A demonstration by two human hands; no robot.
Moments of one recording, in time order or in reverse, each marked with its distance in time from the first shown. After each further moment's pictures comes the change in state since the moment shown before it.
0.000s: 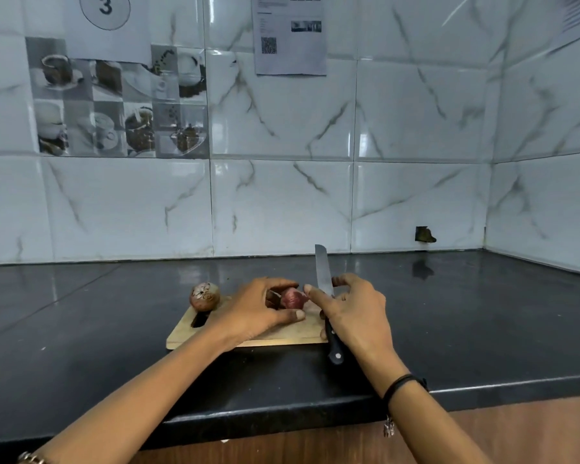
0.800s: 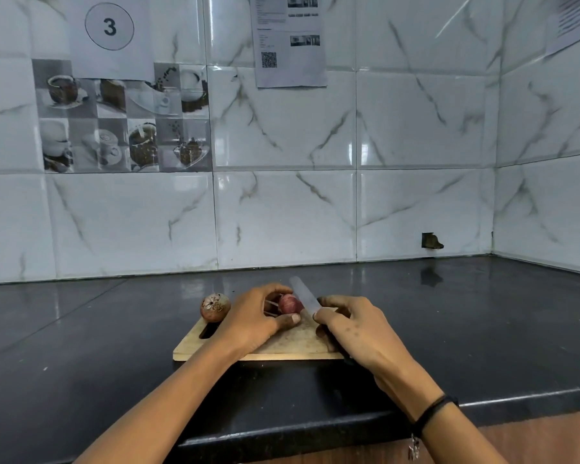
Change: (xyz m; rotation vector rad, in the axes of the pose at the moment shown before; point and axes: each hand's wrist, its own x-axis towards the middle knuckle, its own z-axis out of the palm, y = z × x) left_hand 0.003 -0.012 -0.006 -0.011 0.090 0.029; right_hand -0.012 -0.008 -0.004 0.116 -0.266 -0.011
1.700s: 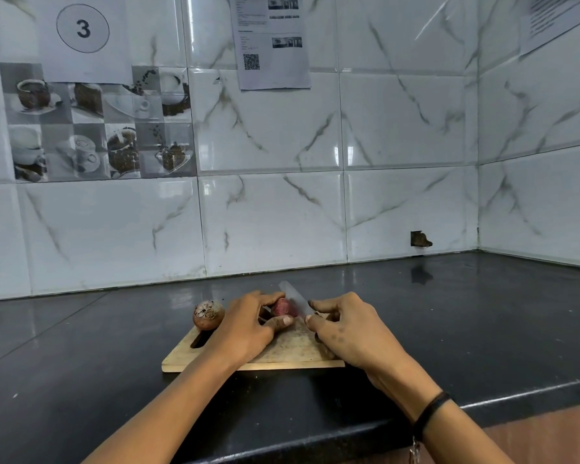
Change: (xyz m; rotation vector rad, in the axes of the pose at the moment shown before) left_hand 0.010 -0.007 0.005 0.162 0.025 0.074; right_hand 0.013 0.003 0.004 -0.240 0.027 -0.017
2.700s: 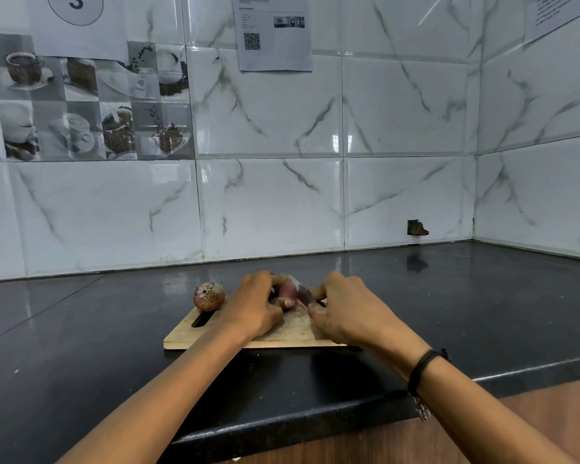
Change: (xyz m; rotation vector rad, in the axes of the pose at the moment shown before) left_hand 0.005 0.013 0.003 0.129 -0.037 -0.051; right_hand 0.003 -0.021 -0.003 -0.382 -0.117 -0.001
